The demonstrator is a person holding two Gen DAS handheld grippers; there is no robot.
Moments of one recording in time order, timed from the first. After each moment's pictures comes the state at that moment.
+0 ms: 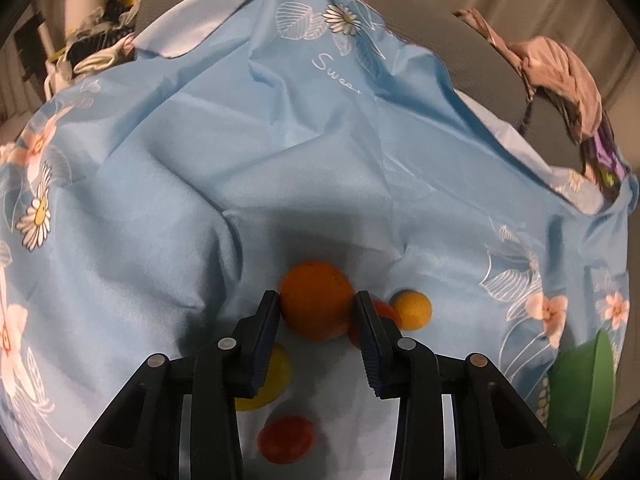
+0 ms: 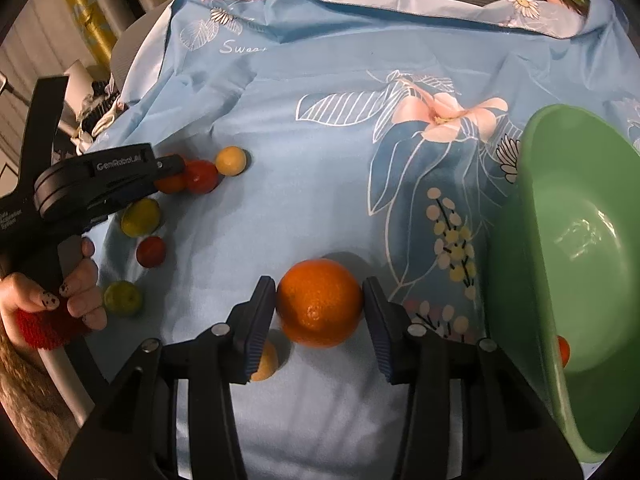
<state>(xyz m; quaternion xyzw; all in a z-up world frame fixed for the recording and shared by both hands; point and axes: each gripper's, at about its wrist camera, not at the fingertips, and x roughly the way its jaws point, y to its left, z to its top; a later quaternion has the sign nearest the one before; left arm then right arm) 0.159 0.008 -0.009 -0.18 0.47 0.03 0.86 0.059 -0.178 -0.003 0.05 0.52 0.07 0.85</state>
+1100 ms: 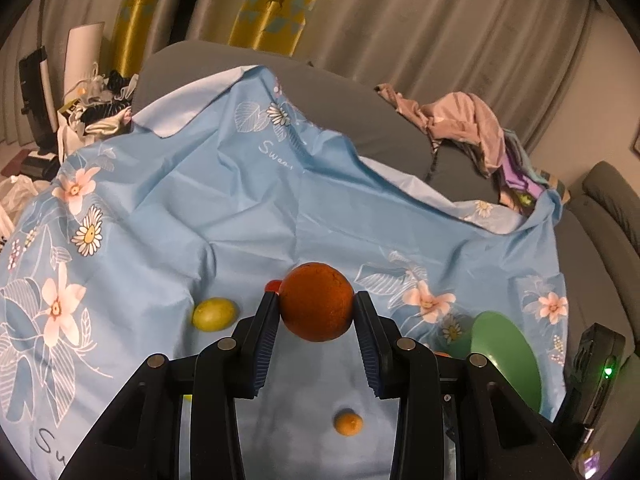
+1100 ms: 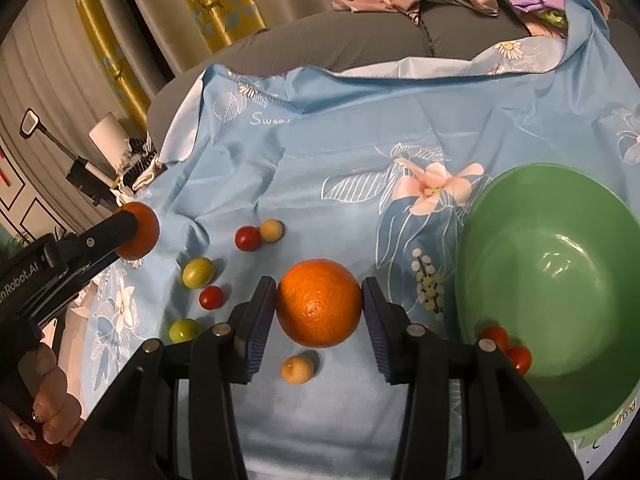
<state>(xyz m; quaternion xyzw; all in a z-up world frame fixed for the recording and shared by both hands) 0.052 -0.019 0.096 -0.19 0.35 -0.04 0.91 0.030 -0.193 0.060 0.10 0.43 0.10 0.89</state>
